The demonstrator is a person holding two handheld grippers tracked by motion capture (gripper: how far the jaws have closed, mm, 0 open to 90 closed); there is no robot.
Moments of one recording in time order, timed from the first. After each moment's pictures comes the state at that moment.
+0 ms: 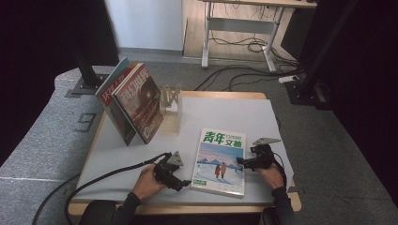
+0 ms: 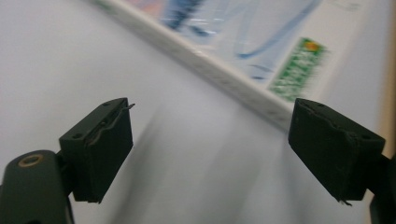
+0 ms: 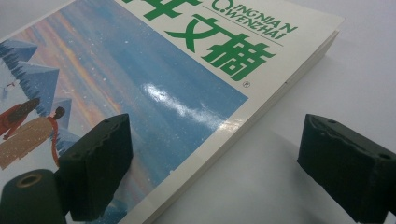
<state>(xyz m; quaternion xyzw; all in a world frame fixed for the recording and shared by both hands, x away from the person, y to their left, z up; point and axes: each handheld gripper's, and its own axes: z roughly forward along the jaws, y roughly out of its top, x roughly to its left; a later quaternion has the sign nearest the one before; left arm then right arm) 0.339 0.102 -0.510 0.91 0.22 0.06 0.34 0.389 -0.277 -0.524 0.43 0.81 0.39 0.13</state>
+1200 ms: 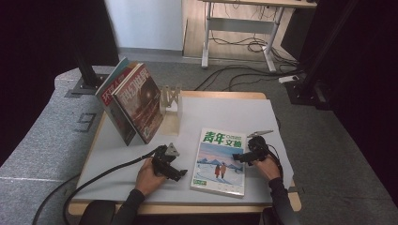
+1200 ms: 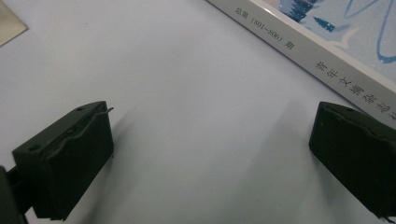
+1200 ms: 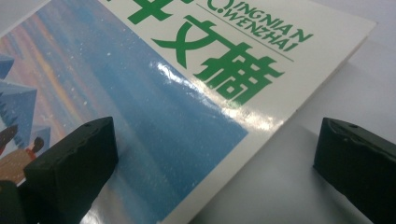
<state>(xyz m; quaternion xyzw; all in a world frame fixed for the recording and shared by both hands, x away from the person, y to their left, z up) 0.370 0.111 -0.530 0.90 0.28 0.10 0.33 0.420 -0.265 -0.523 0.44 0.82 0.35 0.08</state>
